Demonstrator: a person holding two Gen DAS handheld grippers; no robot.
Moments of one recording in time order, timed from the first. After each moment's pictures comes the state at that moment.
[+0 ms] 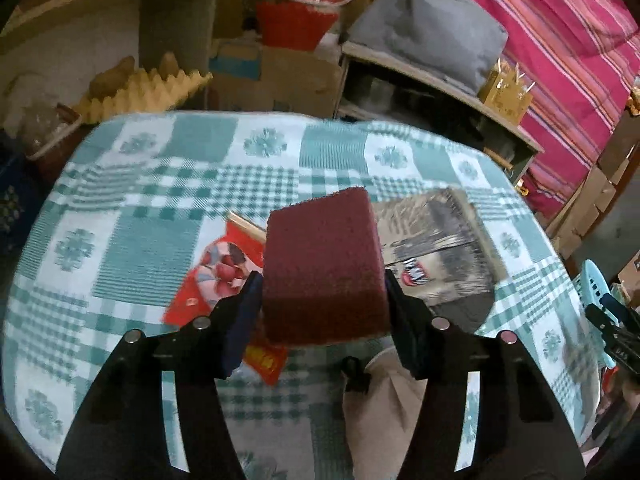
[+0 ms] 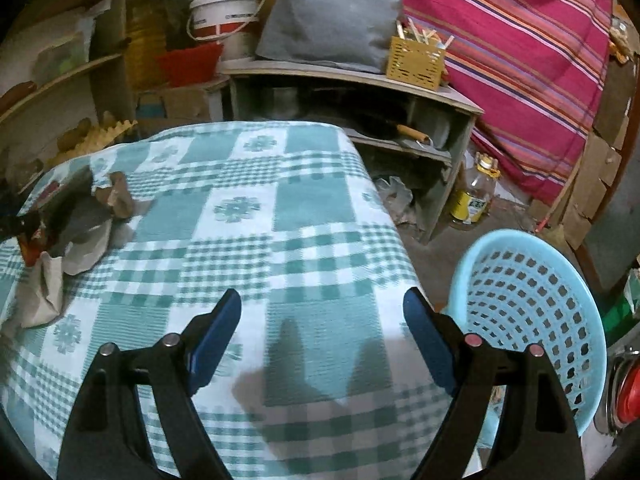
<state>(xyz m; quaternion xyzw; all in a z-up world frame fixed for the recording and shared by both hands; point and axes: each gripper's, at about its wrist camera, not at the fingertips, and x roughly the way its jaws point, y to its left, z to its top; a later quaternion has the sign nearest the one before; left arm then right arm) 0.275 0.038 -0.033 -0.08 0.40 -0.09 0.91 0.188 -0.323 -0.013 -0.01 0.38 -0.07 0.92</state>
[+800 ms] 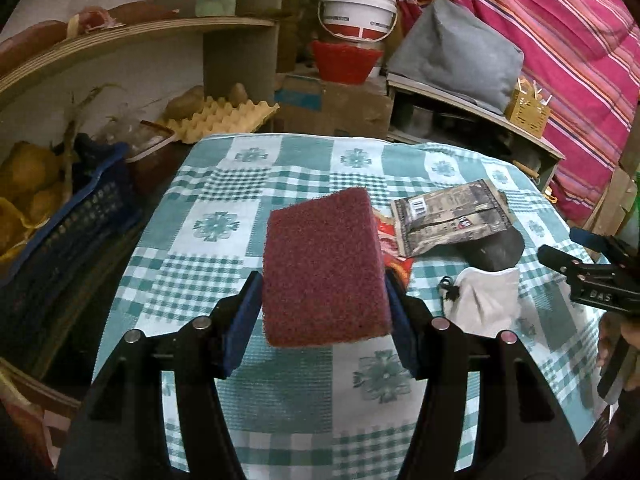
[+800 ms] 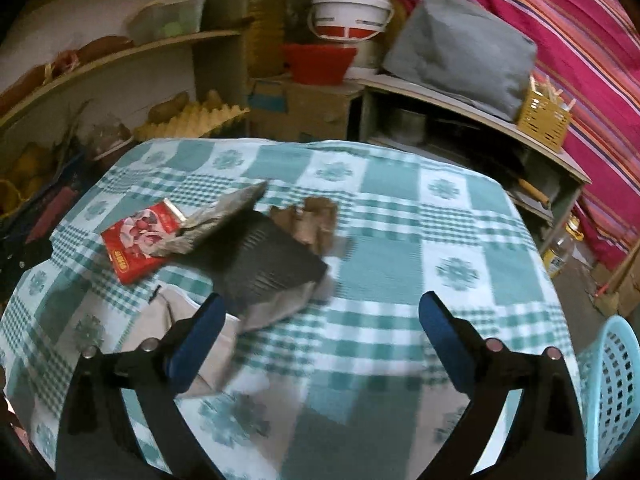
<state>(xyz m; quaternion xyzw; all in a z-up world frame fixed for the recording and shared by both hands) 0.189 0.121 -0.016 -0.05 0.35 -0.02 0.93 0.238 -0.143 -0.008 -0.06 0.37 0.08 0.92</state>
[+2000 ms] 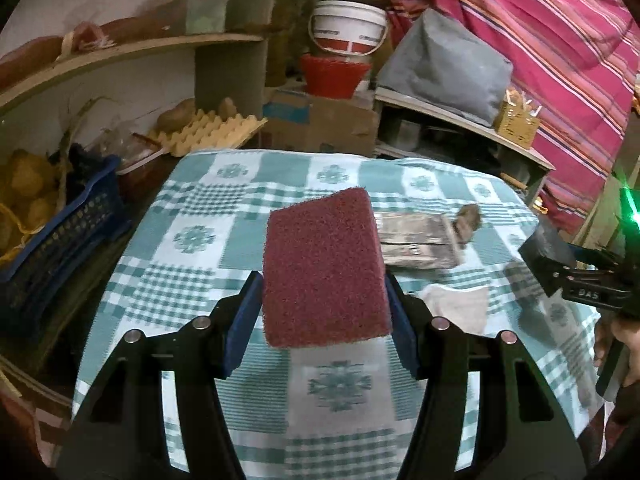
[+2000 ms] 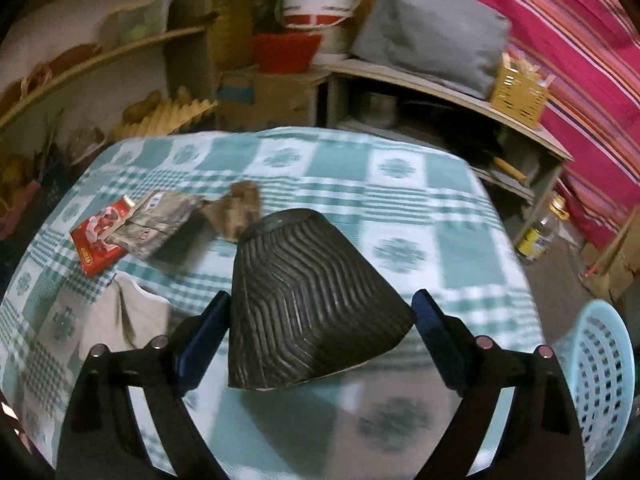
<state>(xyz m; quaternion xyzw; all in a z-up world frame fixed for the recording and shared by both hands) 0.180 0.084 0.003 -0.06 0.33 -0.03 0.94 0.230 -0.217 0.002 -0.04 0.39 0.04 0.92</state>
